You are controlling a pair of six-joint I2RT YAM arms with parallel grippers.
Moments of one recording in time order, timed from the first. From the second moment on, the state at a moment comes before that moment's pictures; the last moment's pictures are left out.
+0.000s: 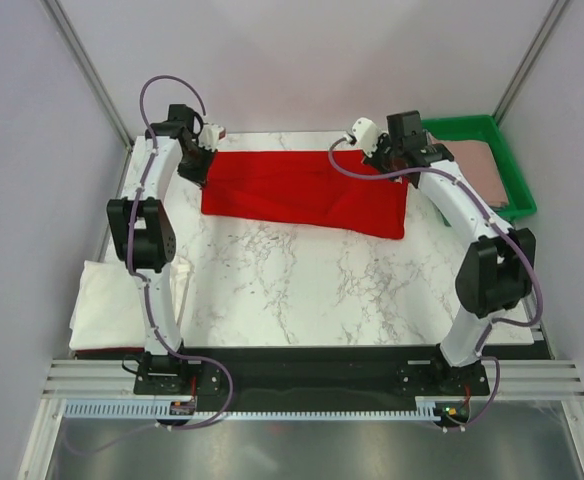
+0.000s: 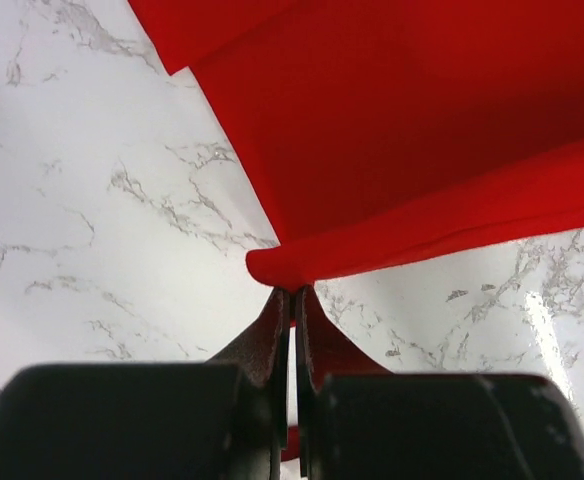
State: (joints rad) left arm -0.03 2.15 2.02 -1.00 0.14 0.40; right arm 0.27 1.73 1.56 -0.59 -0.04 -0.74
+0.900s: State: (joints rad) left arm -0.04 2.50 2.43 -1.07 0.07 0.50; right arm 0.24 2.29 2.22 -0.55 0.06 -0.77
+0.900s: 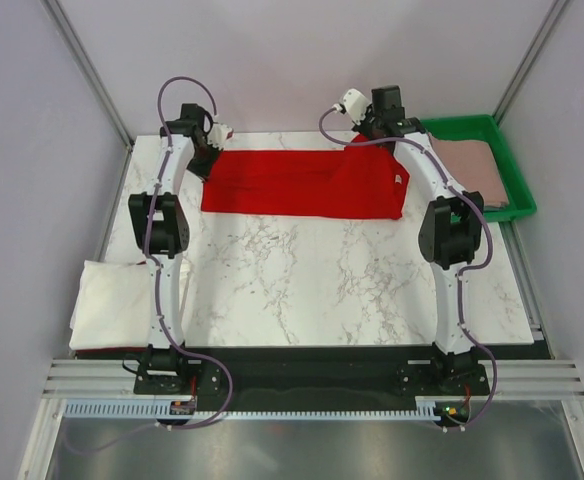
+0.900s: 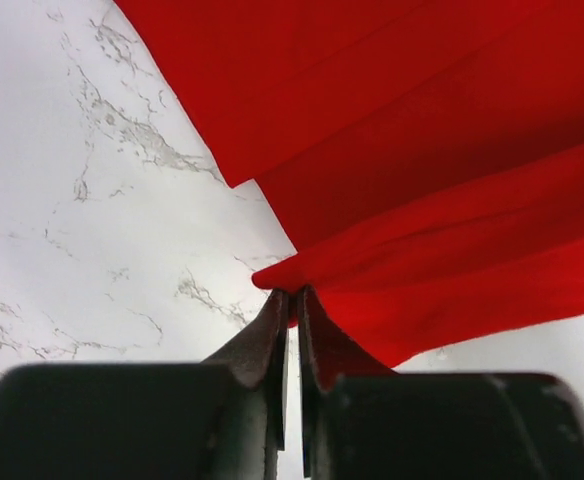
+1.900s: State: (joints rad) left arm -0.10 2.21 1.86 -0.86 0.05 0.51; right arm 0.12 1.92 1.56 -0.70 -0.10 -0.66
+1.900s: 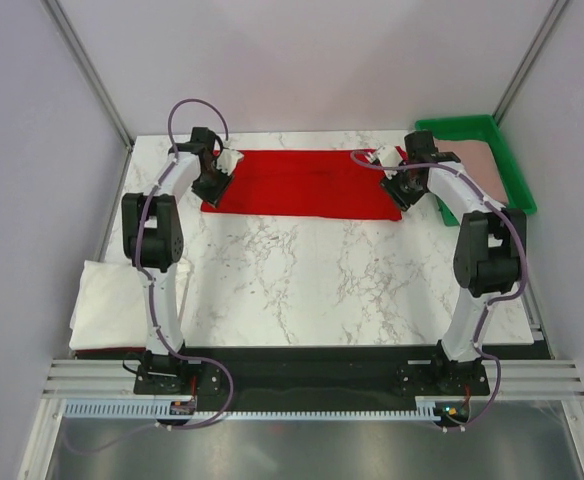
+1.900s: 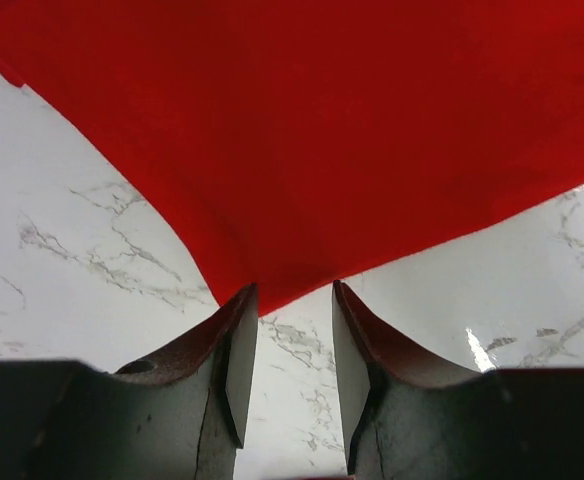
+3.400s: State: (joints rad) left arm -0.10 2.10 1.84 -0.86 0.07 0.67; right arm 0.01 2.03 1.73 -0.87 -0.28 -0.69
